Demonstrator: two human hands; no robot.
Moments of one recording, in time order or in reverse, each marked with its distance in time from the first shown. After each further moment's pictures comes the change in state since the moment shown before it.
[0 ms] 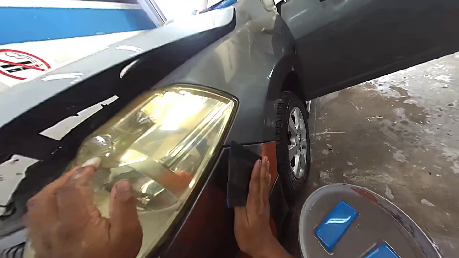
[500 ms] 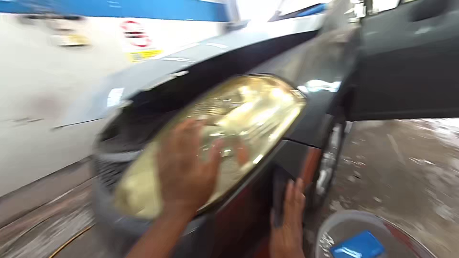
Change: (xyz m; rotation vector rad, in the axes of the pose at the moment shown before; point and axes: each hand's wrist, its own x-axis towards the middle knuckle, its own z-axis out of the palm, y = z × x) left_hand -0.006 -0.002 -0.009 0.086 -0.050 -0.049; right_hand -0.043 0.004 -0.022 -0.111 -0.214 -0.151
